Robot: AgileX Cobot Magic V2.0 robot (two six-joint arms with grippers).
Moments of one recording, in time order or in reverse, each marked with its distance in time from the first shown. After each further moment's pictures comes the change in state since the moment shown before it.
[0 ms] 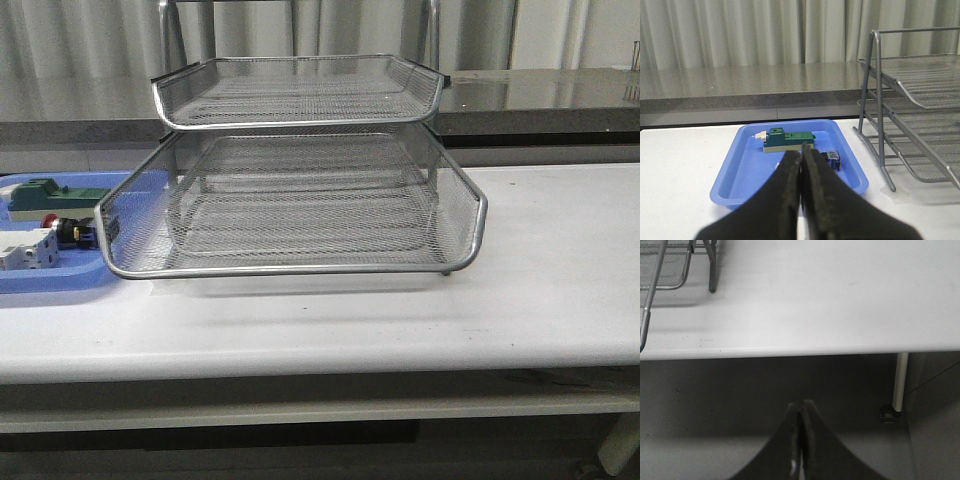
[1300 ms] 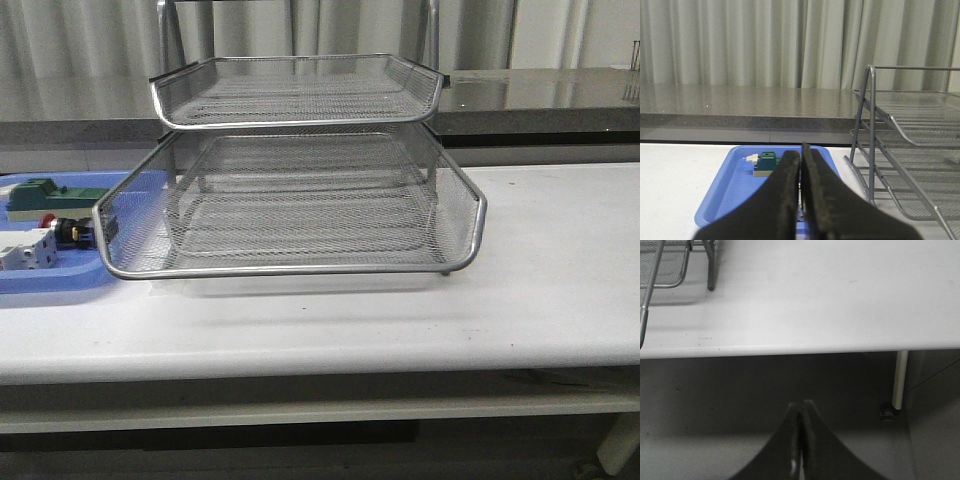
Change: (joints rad) left arm 0.000 0.000 -0.005 -0.099 -0.083 0.000; right arm 0.000 0.000 0.000 -0.002 0.007 0.001
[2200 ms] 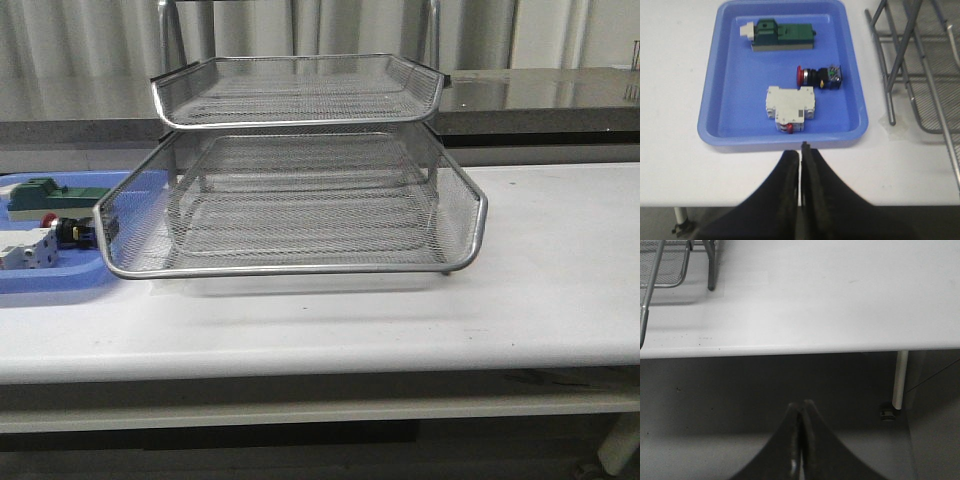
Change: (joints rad) left arm 0.000 1.073 -0.950 0.044 0.748 0.008; right arm 0.000 0.000 0.000 0.000 0.000 0.000
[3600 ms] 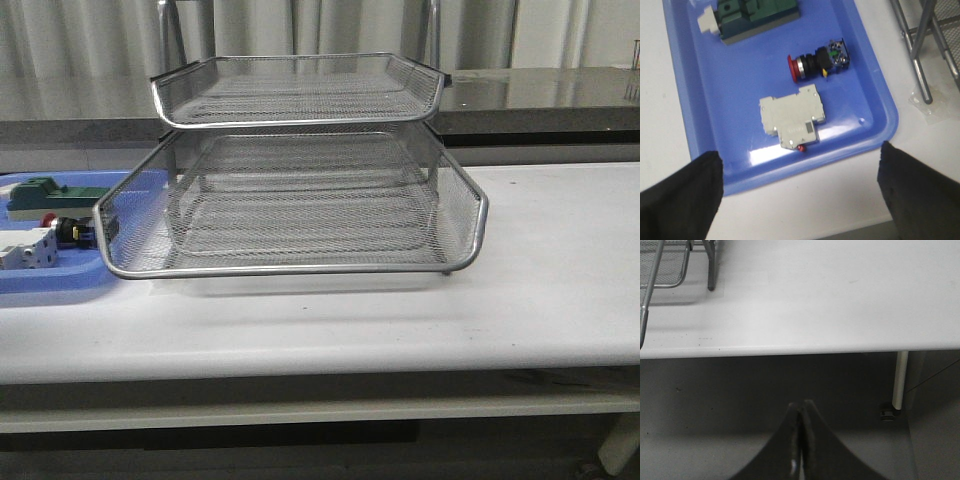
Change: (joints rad) left arm 0.000 0.473 -0.378 -0.030 0.119 0.328; right arm 0.000 0.000 0.000 0.000 0.000 0.001
